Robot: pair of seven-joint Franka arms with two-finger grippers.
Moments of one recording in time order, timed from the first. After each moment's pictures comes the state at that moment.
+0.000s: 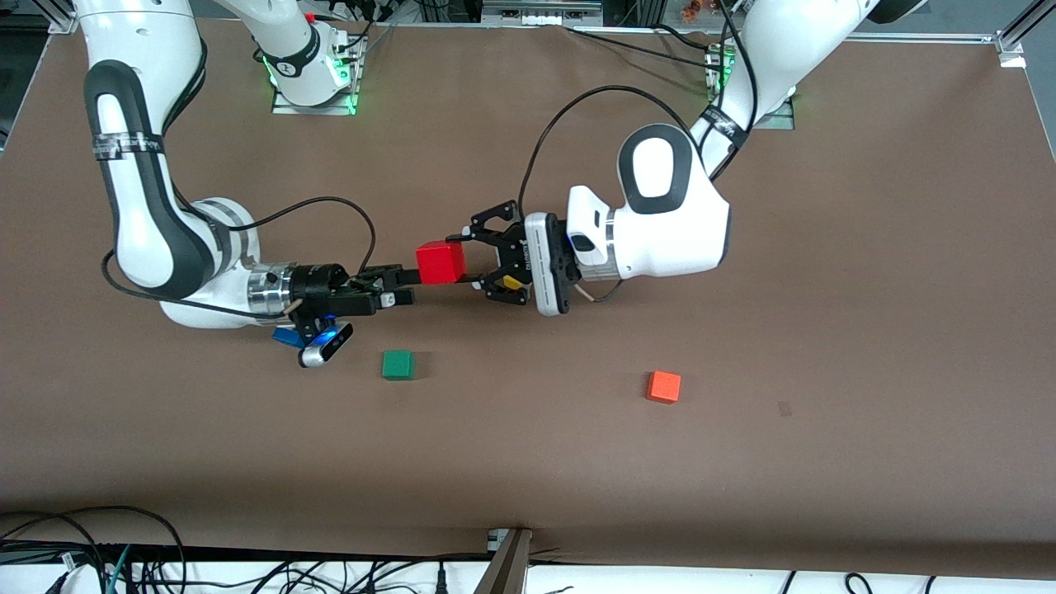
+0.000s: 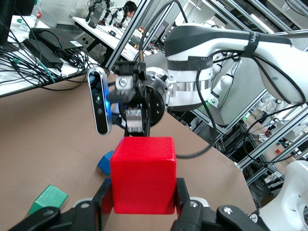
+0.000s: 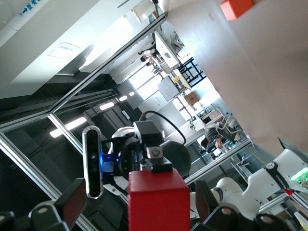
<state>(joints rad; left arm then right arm) -0.24 0.65 -0.52 -1.41 -1.20 2.41 1.19 0.26 0.54 -0.07 -1.72 1.73 1.60 -0.04</state>
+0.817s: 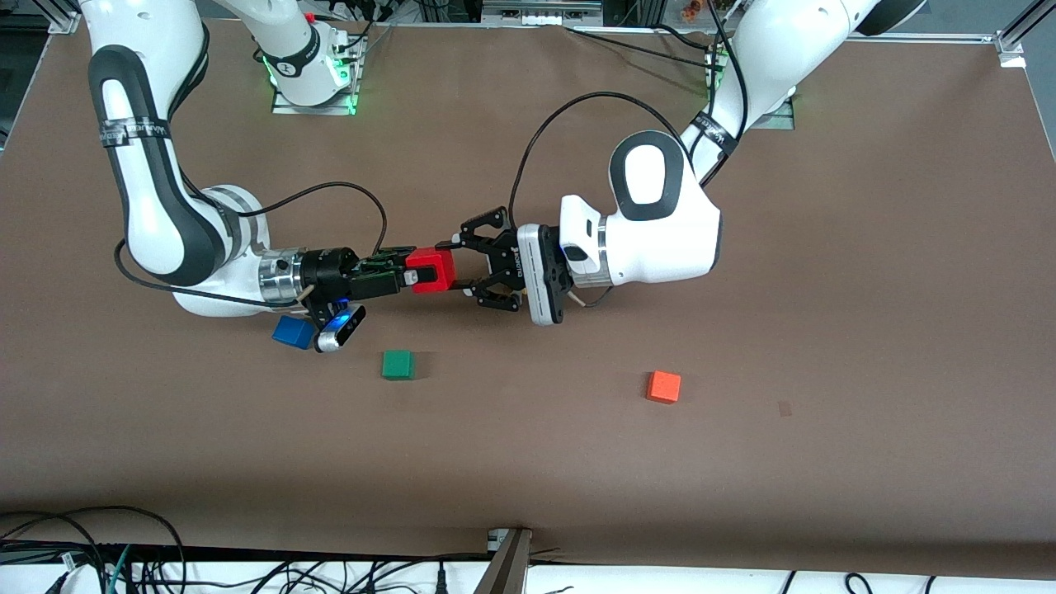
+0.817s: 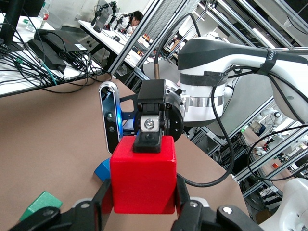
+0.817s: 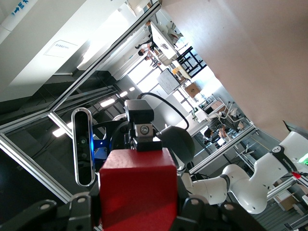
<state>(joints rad) -0.25 0.69 -0.52 -1.36 -1.21 2.41 1.13 0.26 0.49 -0.05 -1.75 1.73 1.60 0.02</state>
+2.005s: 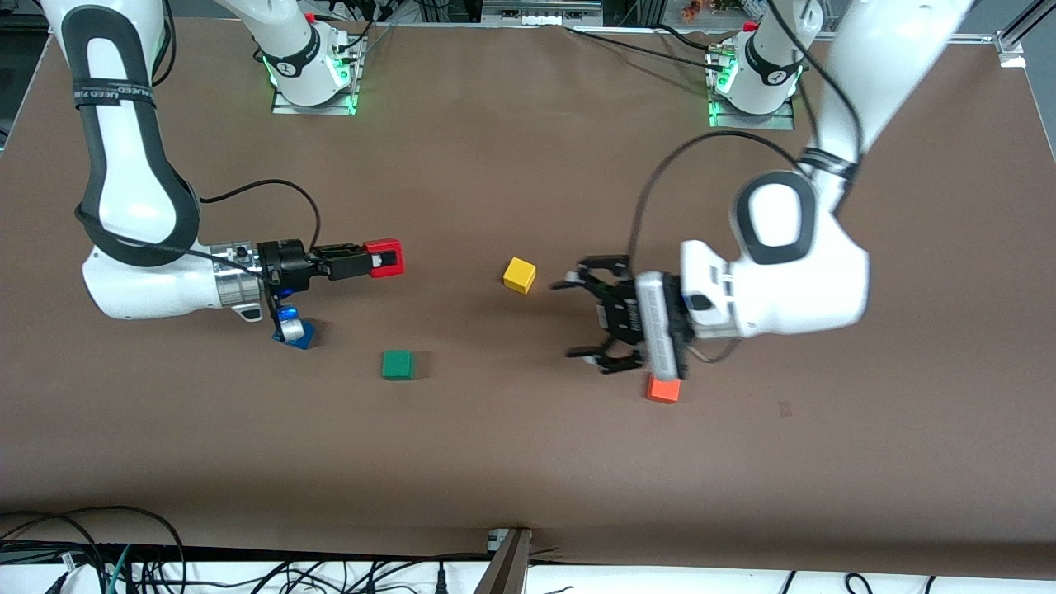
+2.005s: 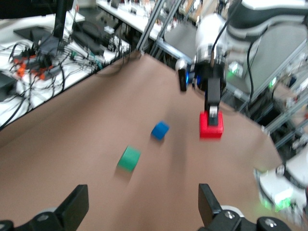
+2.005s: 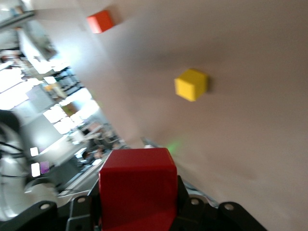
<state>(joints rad) 0.05 0.64 -0.50 -1.33 -0.81 2.10 1.11 0.25 0.44 -0.16 -1.69 1.02 1.59 0.03</state>
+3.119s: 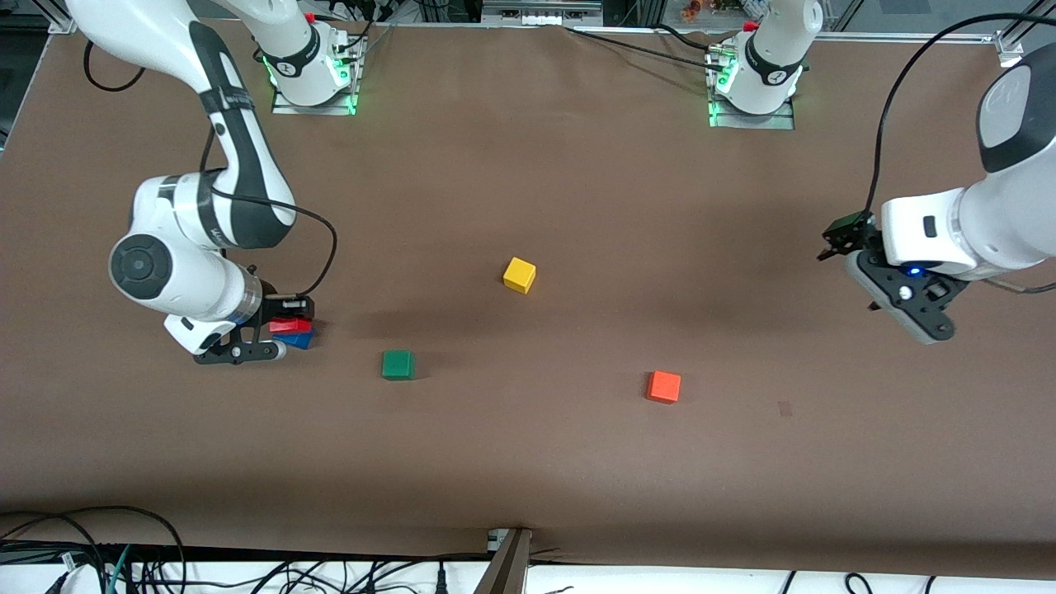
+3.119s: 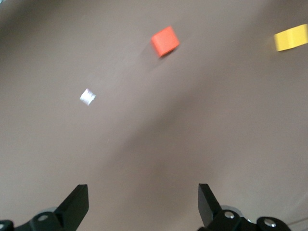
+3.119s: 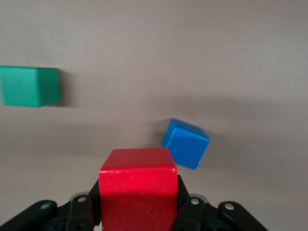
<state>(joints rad) 0.29 0.34 -0.50 -1.33 0.12 1.50 0.49 0.31 0.45 -0.16 -1.78 0.08 2.15 0.03</state>
